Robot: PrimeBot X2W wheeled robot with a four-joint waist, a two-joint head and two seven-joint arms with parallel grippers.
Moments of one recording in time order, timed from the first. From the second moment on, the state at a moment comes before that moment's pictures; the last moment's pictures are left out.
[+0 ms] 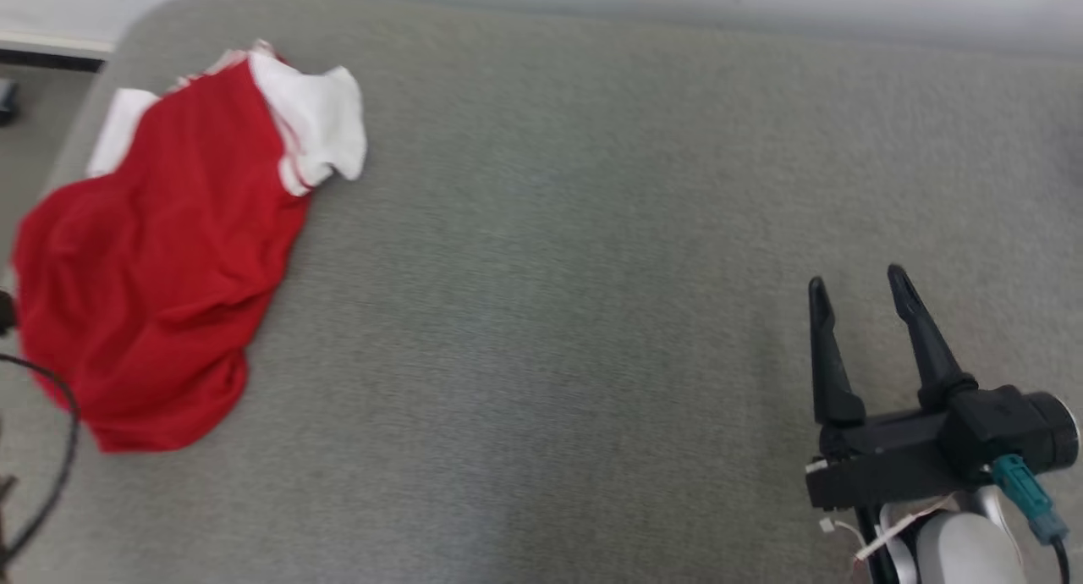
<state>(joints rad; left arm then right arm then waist) -0.62 0.38 0.19 0.44 -0.42 -0.02 -0.20 -0.14 -0.07 -0.05 -0.05 -0.01 0.13 -0.14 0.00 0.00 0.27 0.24</state>
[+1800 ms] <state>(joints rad) -1.14 0.52 -0.06 0.81 -0.52 -0.12 -0.17 -0.17 -0.06 -0.03 0.02 0.02 0.13 -0.18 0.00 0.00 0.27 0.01</state>
